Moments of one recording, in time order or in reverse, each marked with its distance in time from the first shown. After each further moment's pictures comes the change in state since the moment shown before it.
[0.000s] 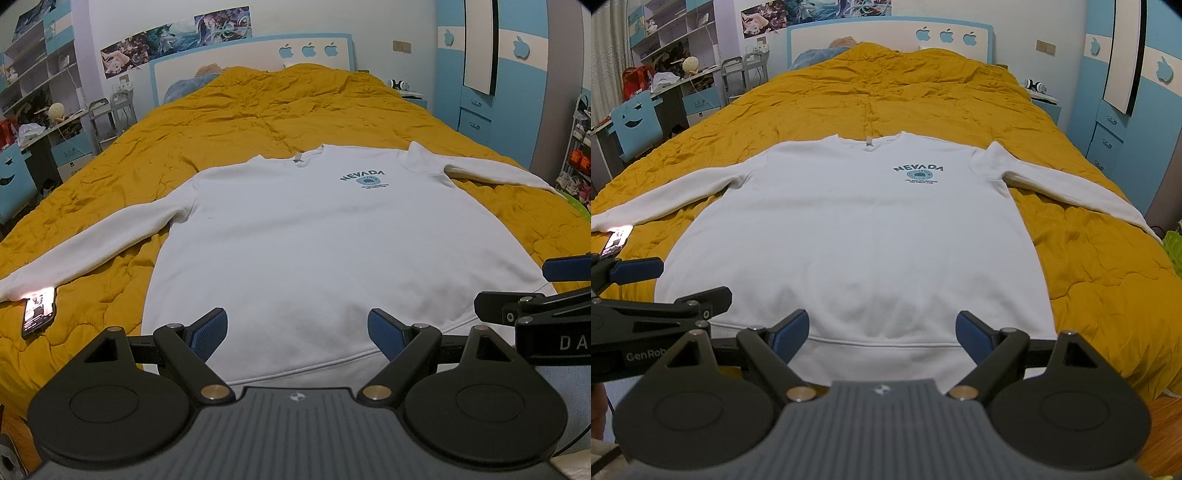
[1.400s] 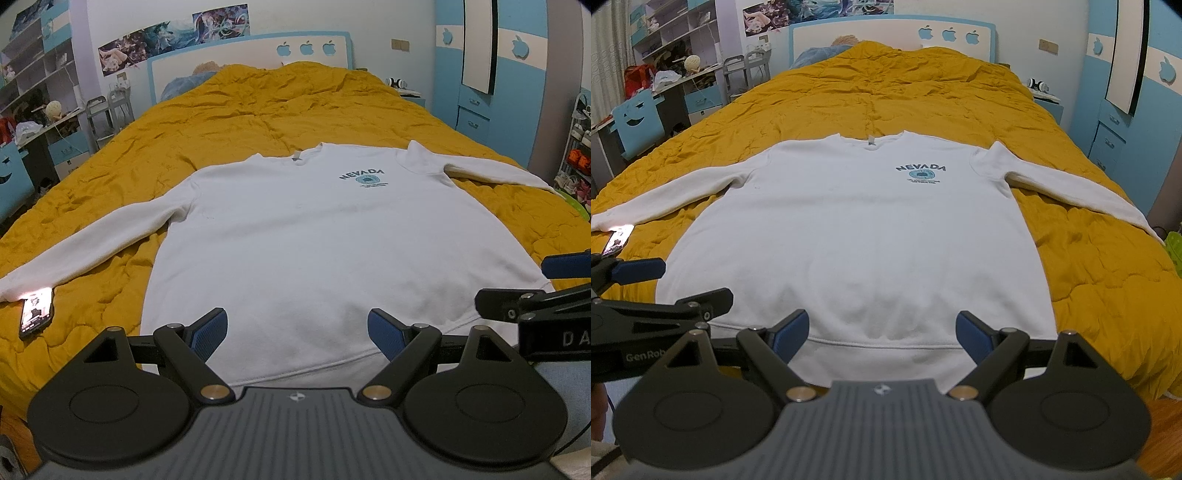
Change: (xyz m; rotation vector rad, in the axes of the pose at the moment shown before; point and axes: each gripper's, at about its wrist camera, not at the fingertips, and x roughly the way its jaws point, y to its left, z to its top) left arm 0.002 0.001 0.003 0.003 0.003 -0.004; right arm 0.001 0.003 -0.001 -0.006 0.003 0.004
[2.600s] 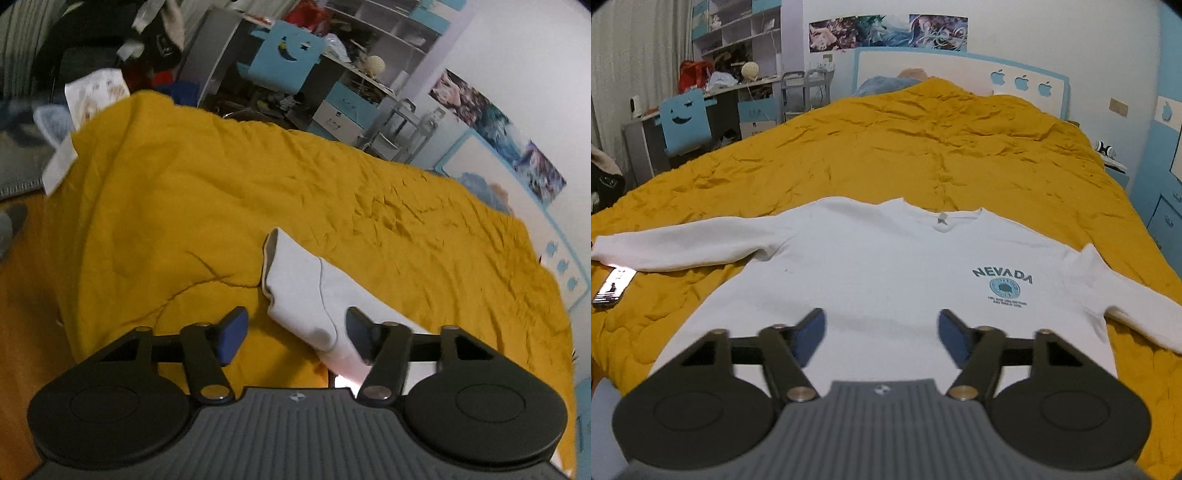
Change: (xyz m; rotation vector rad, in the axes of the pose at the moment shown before) left arm 0.060 0.466 -0.060 -1.050 -0.169 0.305; right arm 0.125 0.061 0.137 -0.172 -0.107 0.132
